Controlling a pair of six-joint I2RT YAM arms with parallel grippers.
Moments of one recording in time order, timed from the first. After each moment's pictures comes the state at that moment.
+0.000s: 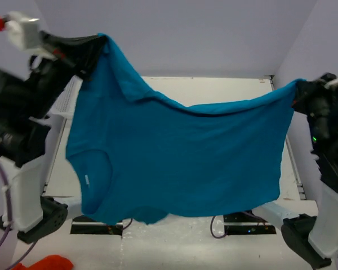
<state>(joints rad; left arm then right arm) -0.41 1.17 2.16 -0.49 0.26 -0.22 0.24 1.03 2.10 -1.04 0.40 0.25</state>
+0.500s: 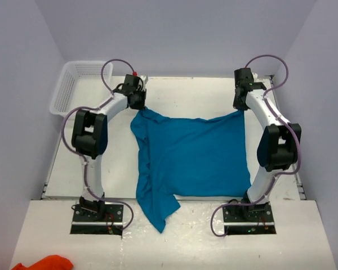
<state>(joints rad) -0.28 2.05 1.63 -0.42 0.07 -0.13 0.09 1.82 1.60 -0.79 0.41 0.30</state>
